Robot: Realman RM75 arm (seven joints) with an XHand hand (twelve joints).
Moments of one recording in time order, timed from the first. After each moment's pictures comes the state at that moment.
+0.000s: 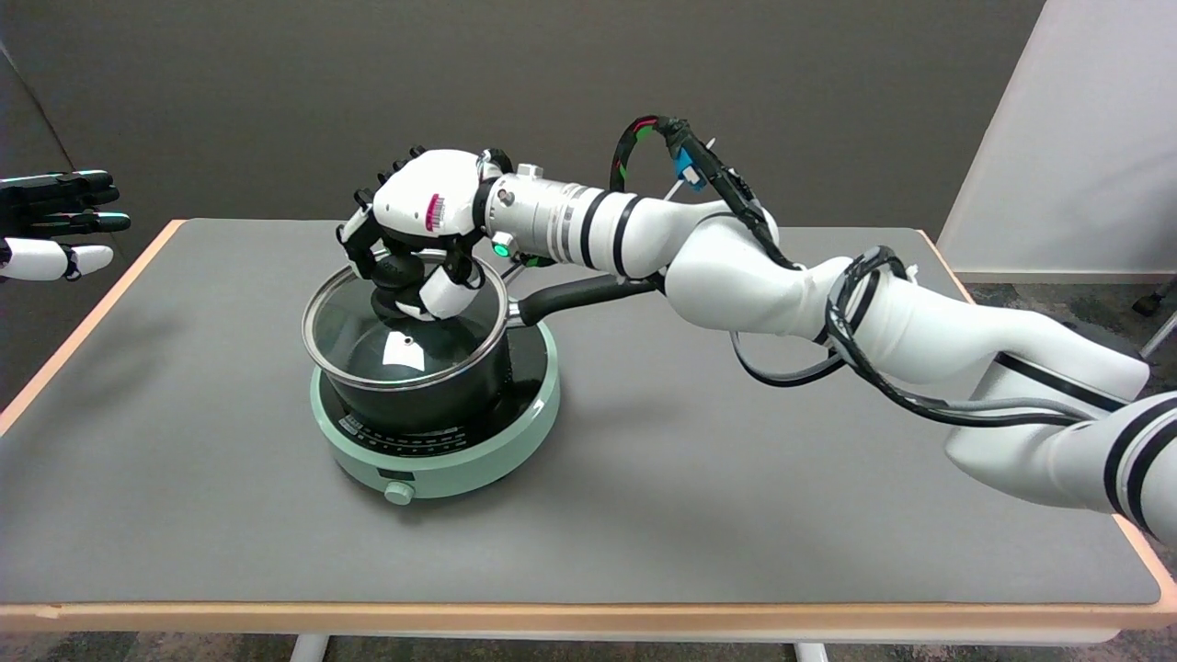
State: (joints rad) arm 1.00 -1.16 -2.59 1.34 0.98 -0.22 -0.12
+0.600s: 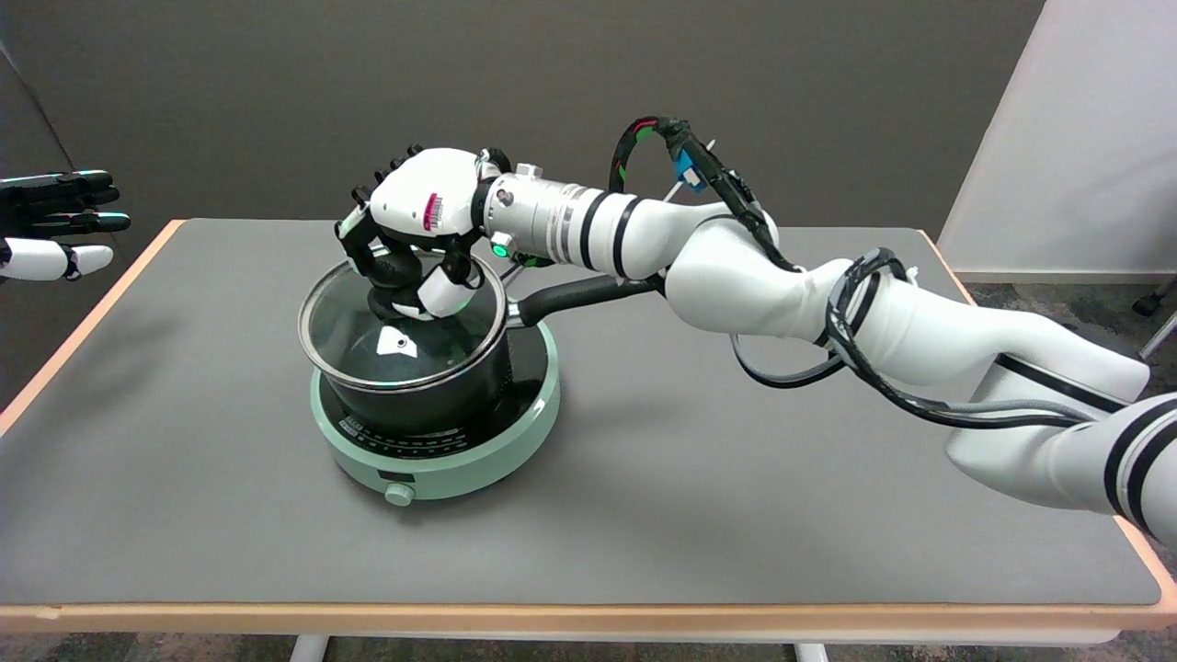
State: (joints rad) arm 1.00 -1.16 -2.59 1.35 0.98 -0.21 -0.12
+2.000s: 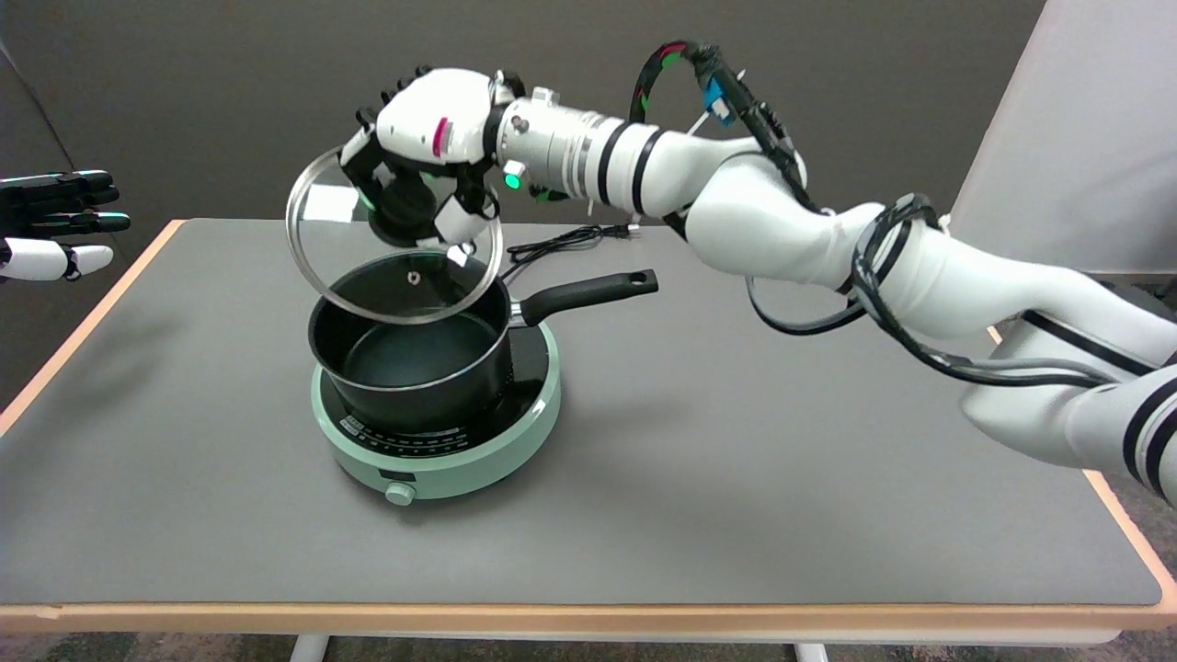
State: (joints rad) arm 1.11 -1.12 -2.59 1.36 1.00 -0.21 -0.12
